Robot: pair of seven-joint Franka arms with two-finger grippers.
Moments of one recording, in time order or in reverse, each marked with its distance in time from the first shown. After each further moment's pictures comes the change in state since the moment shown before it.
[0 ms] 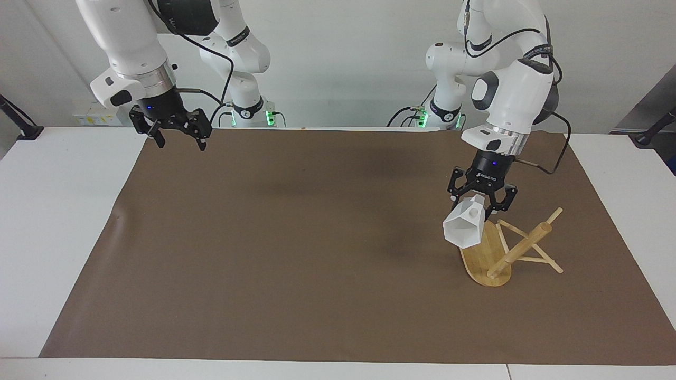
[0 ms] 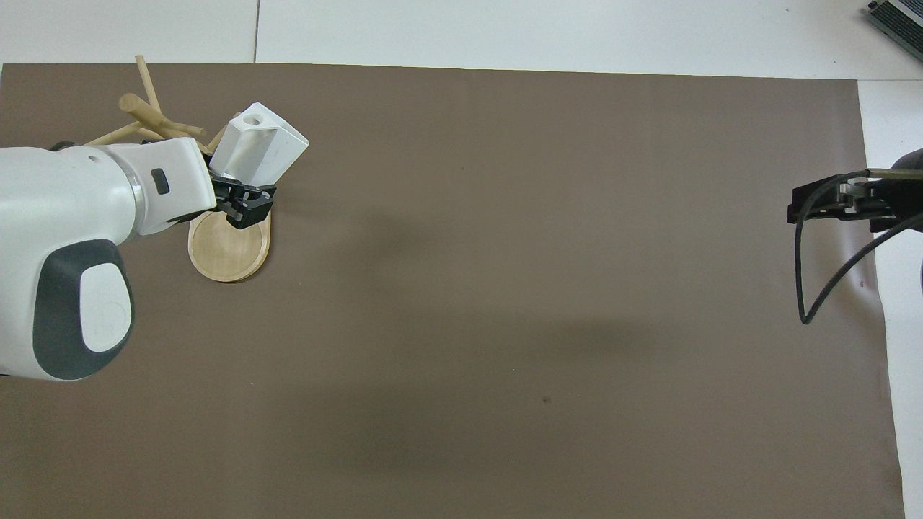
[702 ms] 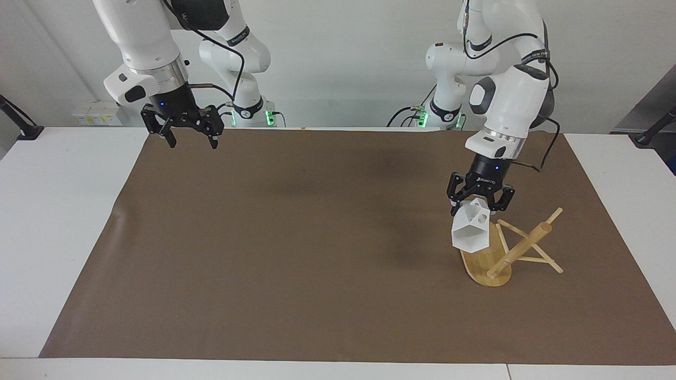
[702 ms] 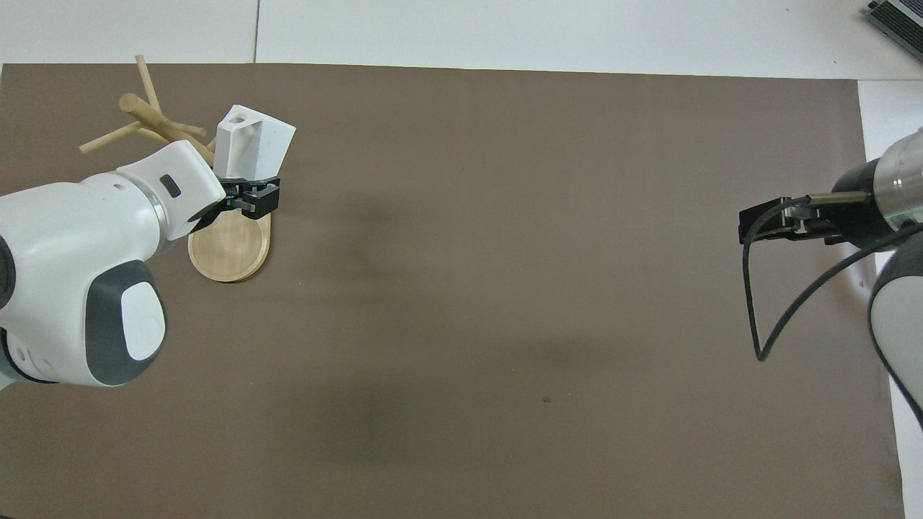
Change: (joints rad) left arm 0.002 0.016 0.003 -0.018 0.000 0.032 -0.223; right arm 0.004 -0.004 0.015 0.000 0.022 0.021 0.005
